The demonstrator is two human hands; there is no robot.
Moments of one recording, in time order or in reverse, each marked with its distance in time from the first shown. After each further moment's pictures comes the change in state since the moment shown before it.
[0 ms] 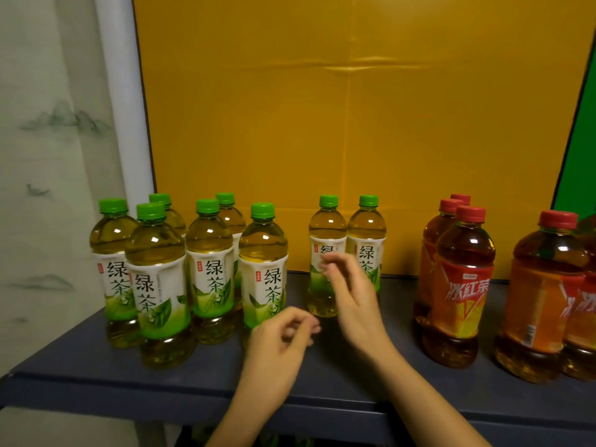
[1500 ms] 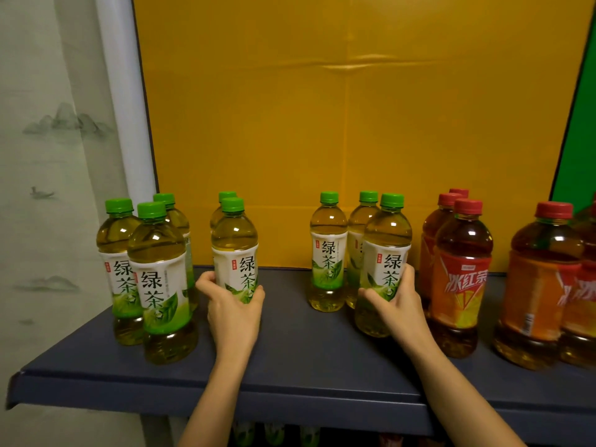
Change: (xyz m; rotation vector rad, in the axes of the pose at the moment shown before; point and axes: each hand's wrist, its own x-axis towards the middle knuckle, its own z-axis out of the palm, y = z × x) left_hand 0.044 -0.031 -0.030 0.232 0.571 -0.124; right_hand -0.010 0.036 -0.055 -0.135 0.097 0.278
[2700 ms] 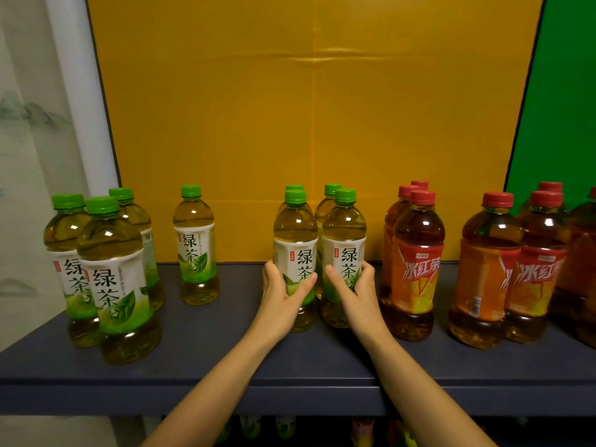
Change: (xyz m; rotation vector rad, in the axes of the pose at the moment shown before) left_hand -0.038 0.033 0.066 -0.311 -0.607 0.035; right_hand -0.007 0.000 0.006 0.129 0.009 0.101
